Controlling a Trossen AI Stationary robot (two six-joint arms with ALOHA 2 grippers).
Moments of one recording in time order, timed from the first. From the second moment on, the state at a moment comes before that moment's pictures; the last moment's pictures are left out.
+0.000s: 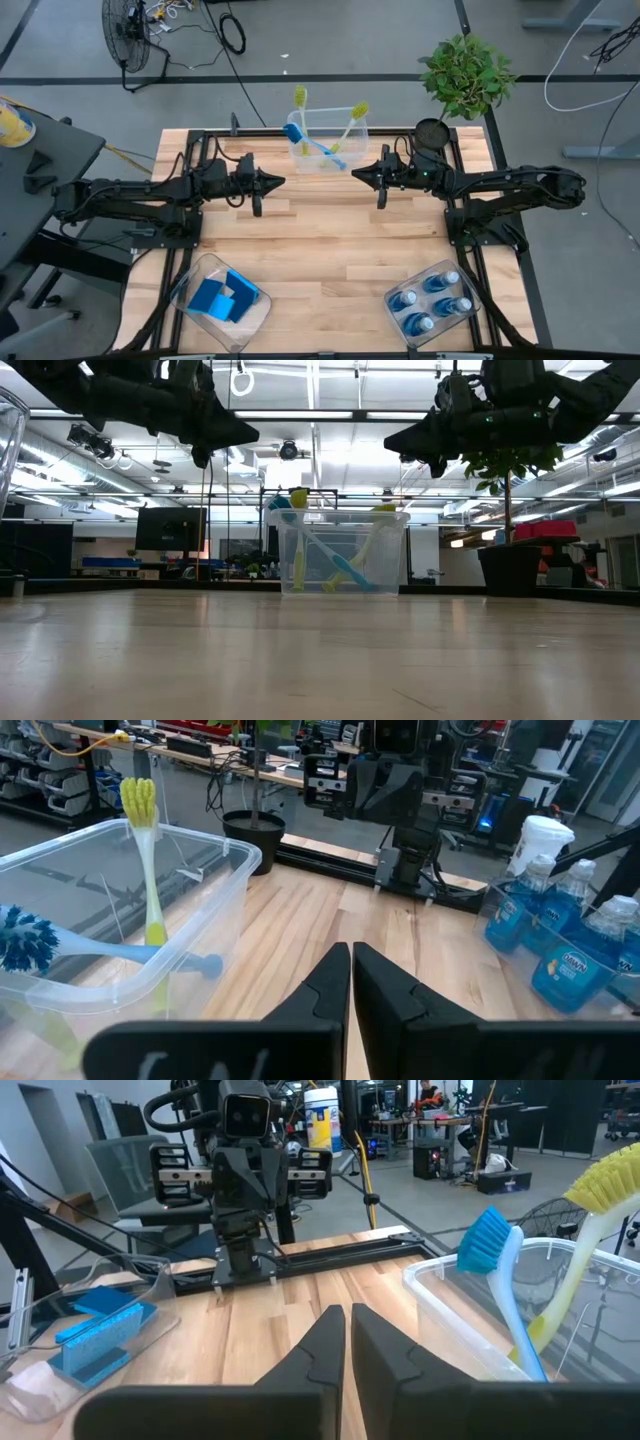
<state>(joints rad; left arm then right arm) 0.23 0.96 0.45 0.40 0.00 -0.17 -0.30 1.18 0.45 0.67 -0.17 0.10</state>
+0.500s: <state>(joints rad) 0.22 0.87 0.45 0.39 0.02 -0.21 -0.30 1.18 0.45 0.67 -0.17 0.10</state>
